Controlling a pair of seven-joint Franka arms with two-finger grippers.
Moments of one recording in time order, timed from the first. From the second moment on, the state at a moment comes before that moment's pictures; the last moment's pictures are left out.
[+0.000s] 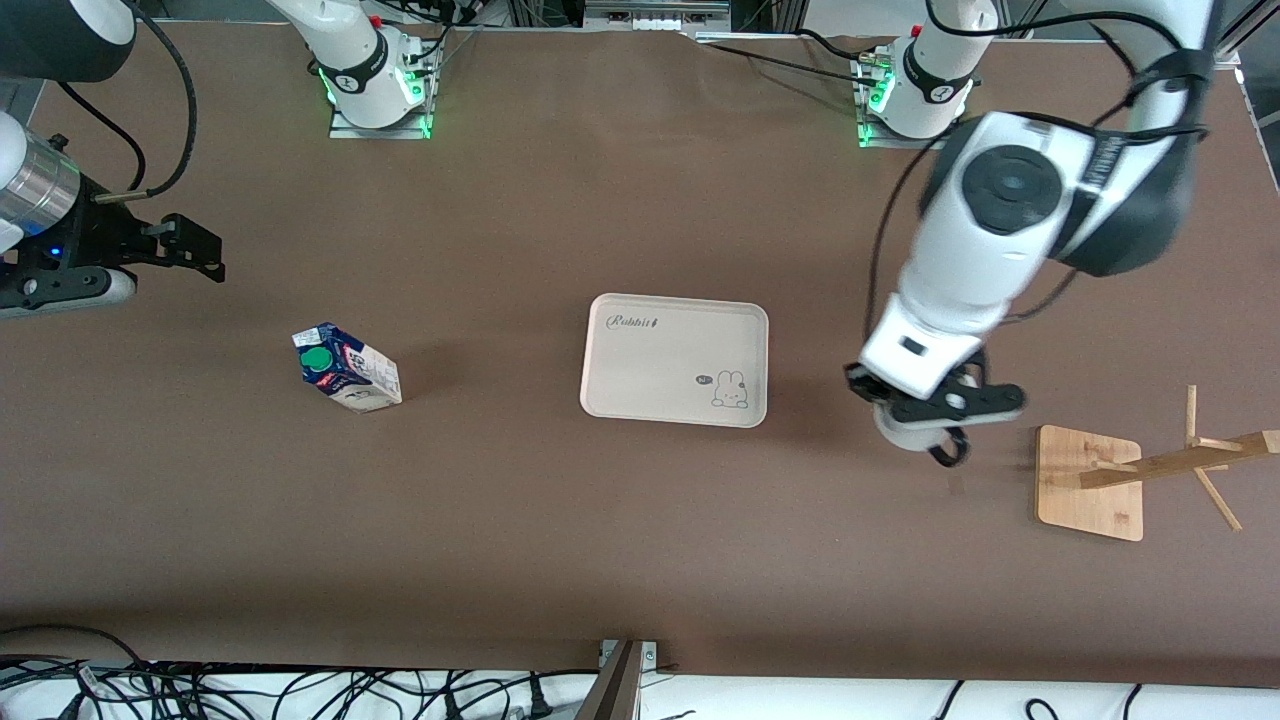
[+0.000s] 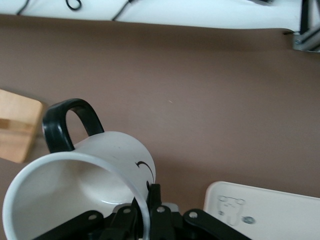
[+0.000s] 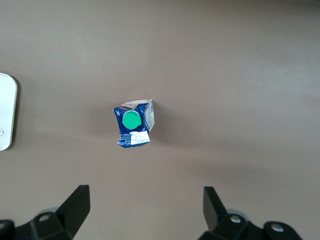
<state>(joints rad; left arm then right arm) -0.05 0.40 -0.31 -1.45 0.27 1.97 -0.51 0.01 0.08 0.05 -1.58 -0.02 1.65 -0.09</state>
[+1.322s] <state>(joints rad) 0.30 0.41 -0.31 -1.33 0.10 1.69 0.07 0.01 0.08 0.05 -1.58 -0.02 1.65 -0.09</state>
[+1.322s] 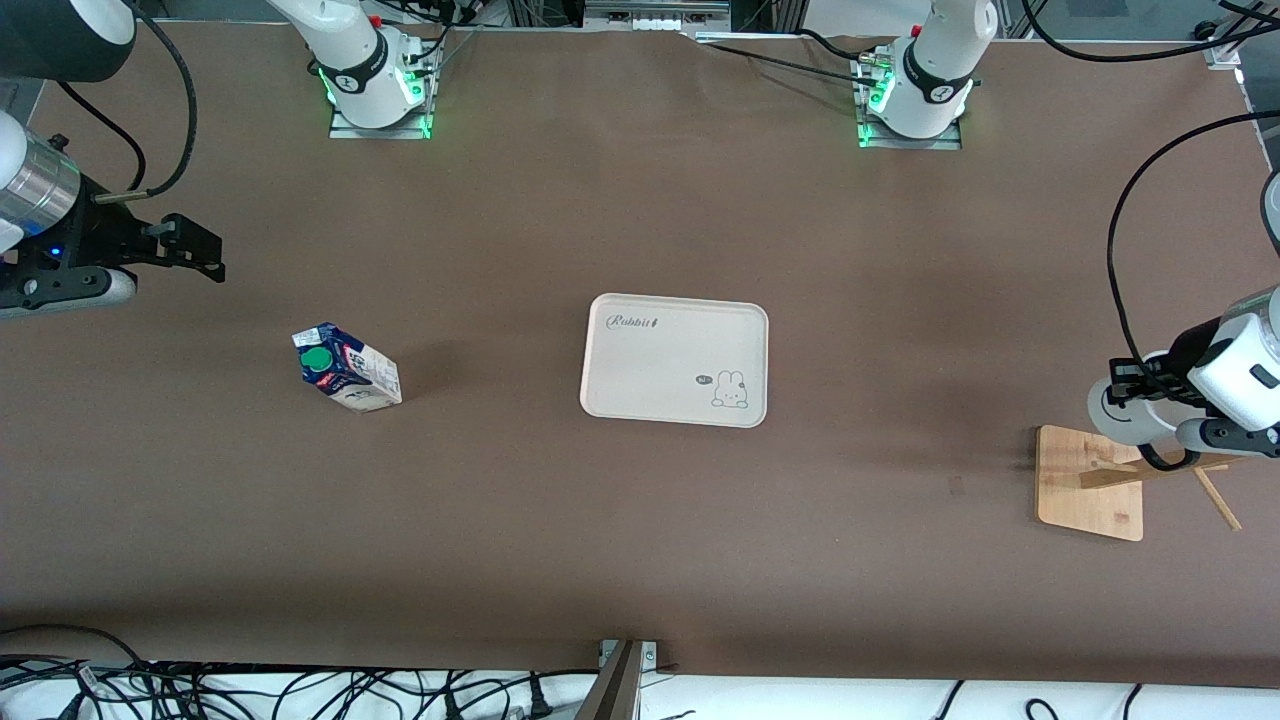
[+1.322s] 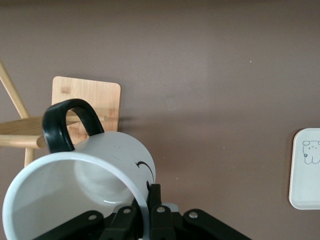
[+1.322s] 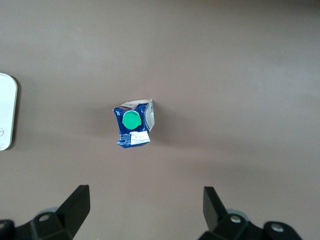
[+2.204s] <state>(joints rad) 0.42 0.40 -0.31 -1.33 0.09 1.68 0.28 0.01 0.08 0.05 -1.58 -0.02 1.65 -0.09</state>
